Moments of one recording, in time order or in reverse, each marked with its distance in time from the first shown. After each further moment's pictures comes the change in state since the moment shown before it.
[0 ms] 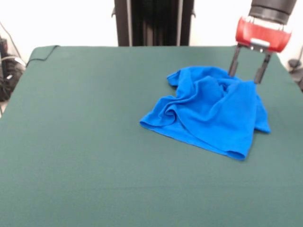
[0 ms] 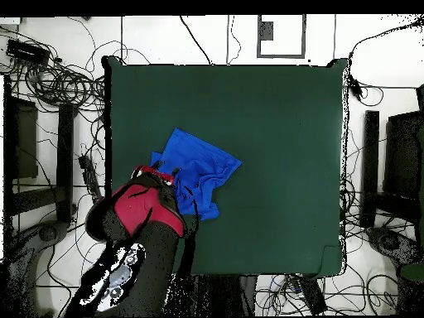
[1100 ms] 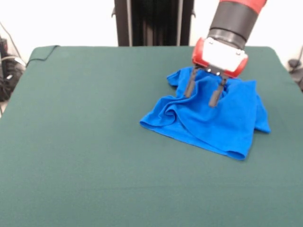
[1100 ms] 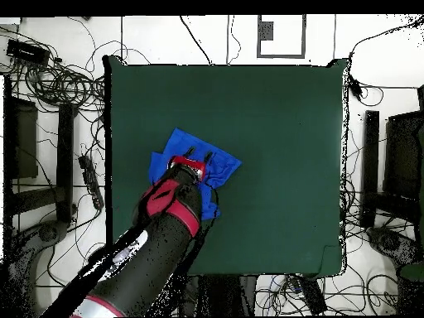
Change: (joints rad) arm 0.042 0.258 -0.264 -0.082 0.001 -0.268 0.000
